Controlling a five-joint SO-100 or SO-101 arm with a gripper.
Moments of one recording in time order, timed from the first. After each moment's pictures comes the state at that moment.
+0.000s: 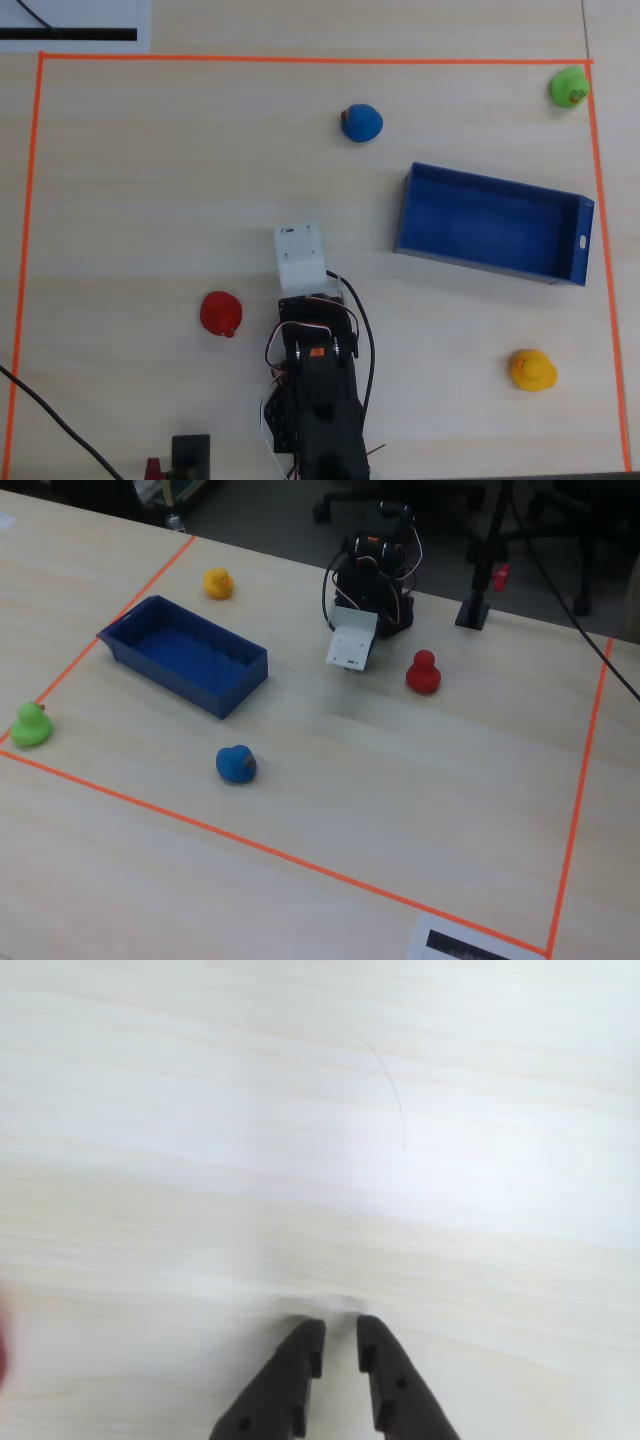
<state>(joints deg) -1.5 189.9 178.2 75.8 -90.9</state>
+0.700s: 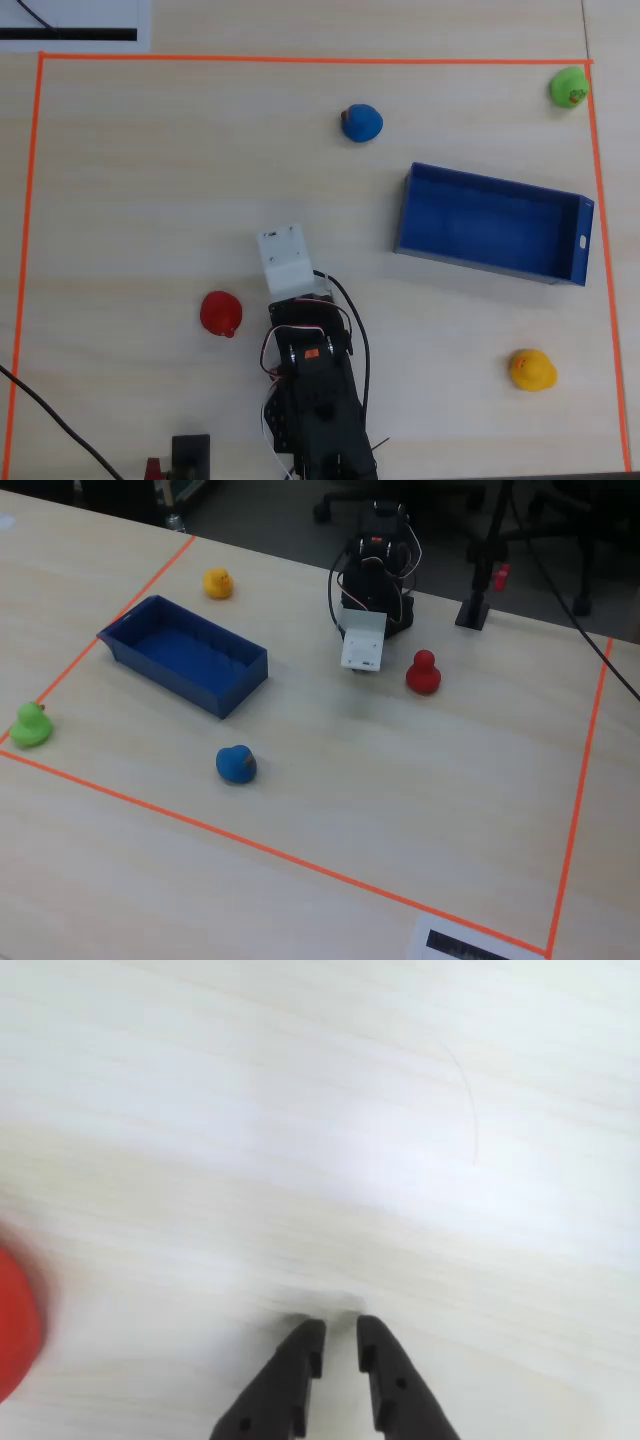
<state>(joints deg) -7.8 189.9 178.2 75.8 -90.9</state>
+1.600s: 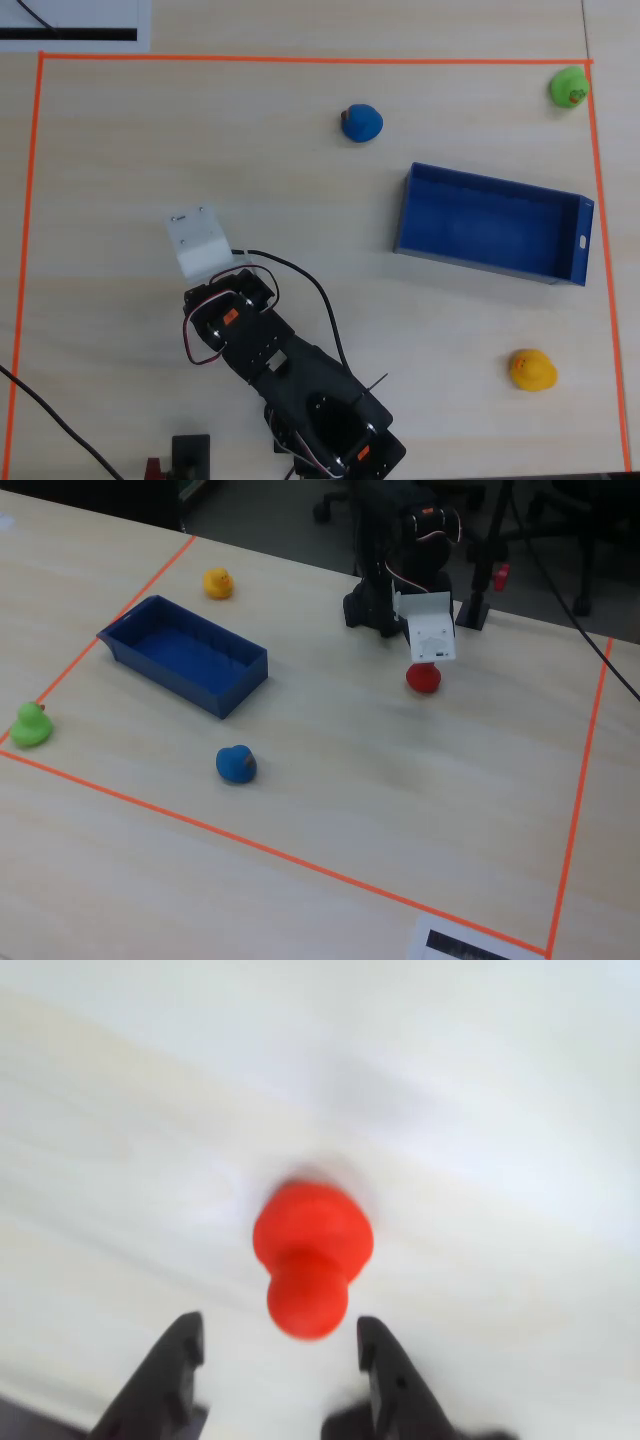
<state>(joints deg) -39.9 137.5 133.7 75.6 -64.5</state>
